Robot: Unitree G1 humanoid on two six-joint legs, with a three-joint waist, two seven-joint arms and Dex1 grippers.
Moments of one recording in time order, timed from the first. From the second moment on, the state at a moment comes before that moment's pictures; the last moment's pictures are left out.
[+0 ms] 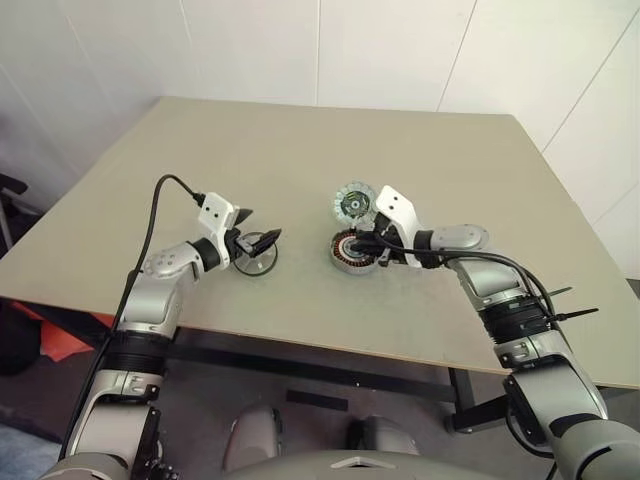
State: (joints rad) left arm -0.41 0.39 0.01 0.19 -0.28 0.28 -0.68; right arm -0.60 -0.48 0.21 0.30 0.04 0.41 0.96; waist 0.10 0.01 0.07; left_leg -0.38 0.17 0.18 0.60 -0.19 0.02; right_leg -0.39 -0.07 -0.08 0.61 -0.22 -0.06
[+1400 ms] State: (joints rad) left arm -0.39 0.39 0.01 0.19 -0.27 0.28 -0.67; right arm -0.63 -0.47 0.25 0.34 -0.02 0.36 0.96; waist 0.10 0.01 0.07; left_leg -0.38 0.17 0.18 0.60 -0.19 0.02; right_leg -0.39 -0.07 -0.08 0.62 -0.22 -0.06
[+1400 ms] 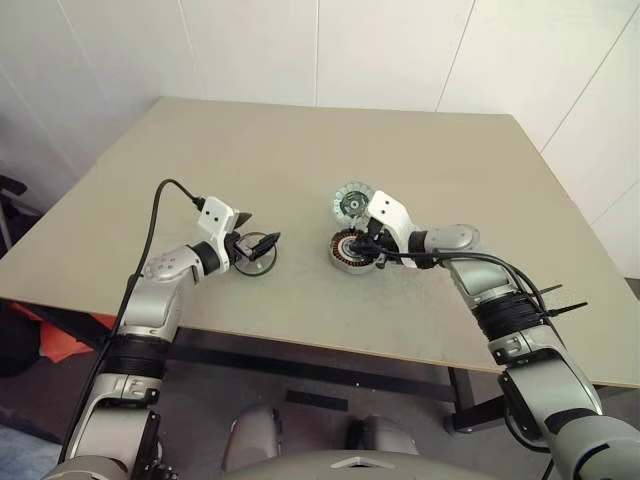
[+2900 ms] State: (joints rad) left arm -0.39 0.39 0.01 0.19 -0.25 0.28 -0.68; right arm -0.61 -0.47 0.25 0.34 -0.01 0.33 0.96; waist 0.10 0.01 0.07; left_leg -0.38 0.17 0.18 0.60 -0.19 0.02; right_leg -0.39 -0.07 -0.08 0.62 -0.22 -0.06
